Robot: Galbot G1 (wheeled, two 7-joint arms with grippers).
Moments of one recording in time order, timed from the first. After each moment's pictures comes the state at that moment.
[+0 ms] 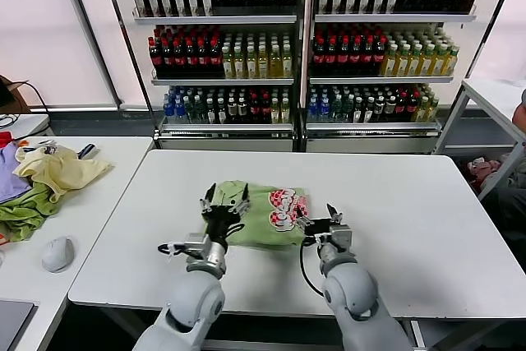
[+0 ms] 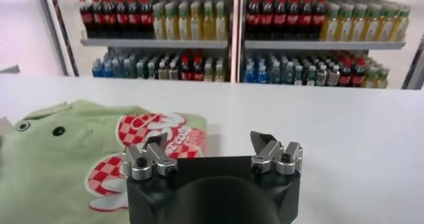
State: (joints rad) left arm 1.08 -1.35 -0.16 -1.87 -0.28 0.19 -0.32; right arm -1.01 1.42 0.22 1.78 0.25 -0.53 0.24
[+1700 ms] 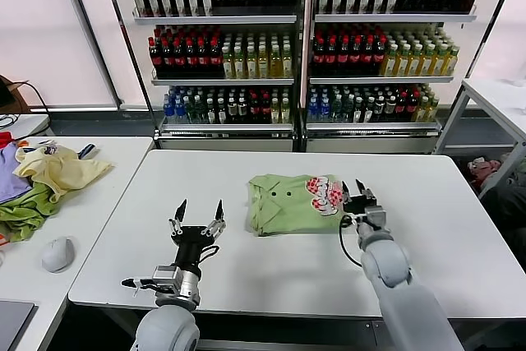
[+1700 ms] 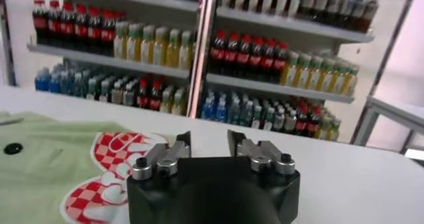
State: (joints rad) left arm 1.29 -1.31 -0.25 -2.03 -0.20 0.15 -0.32; right arm -0.94 1.24 0.34 1.61 0.21 -0.28 0.13
